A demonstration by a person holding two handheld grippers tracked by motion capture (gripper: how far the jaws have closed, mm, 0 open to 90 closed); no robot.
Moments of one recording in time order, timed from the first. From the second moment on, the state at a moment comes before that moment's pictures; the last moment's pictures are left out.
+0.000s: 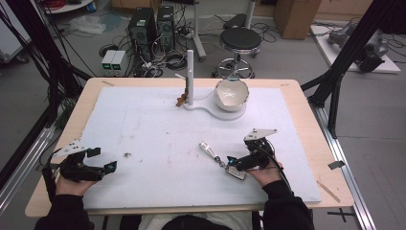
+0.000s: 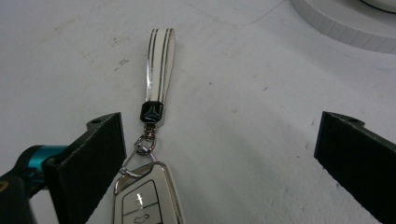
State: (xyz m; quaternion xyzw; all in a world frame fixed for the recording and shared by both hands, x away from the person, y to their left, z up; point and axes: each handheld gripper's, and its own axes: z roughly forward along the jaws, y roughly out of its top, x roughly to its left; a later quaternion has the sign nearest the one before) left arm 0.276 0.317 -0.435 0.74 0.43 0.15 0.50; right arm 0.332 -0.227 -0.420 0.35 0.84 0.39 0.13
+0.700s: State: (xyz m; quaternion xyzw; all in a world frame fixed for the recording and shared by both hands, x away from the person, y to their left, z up) left arm 0.276 0.315 -0.435 0.75 0.42 0.14 0.49; right arm 0.337 -0.189 -0.428 0.31 0.88 0.35 0.11
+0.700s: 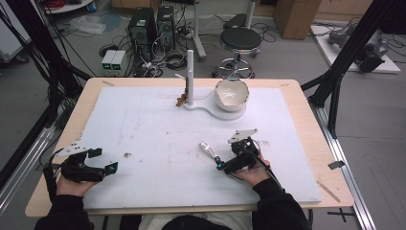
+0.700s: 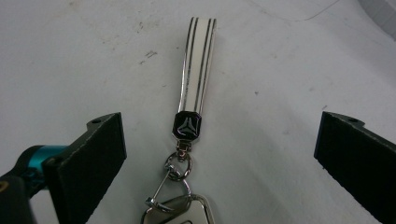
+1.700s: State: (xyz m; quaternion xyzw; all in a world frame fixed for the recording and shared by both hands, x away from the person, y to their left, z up) left arm 0.278 0.314 -0.437 0.75 0.42 0.14 0.49; right arm 0.346 -0.146 -0.432 0.28 0.90 0.31 0.14
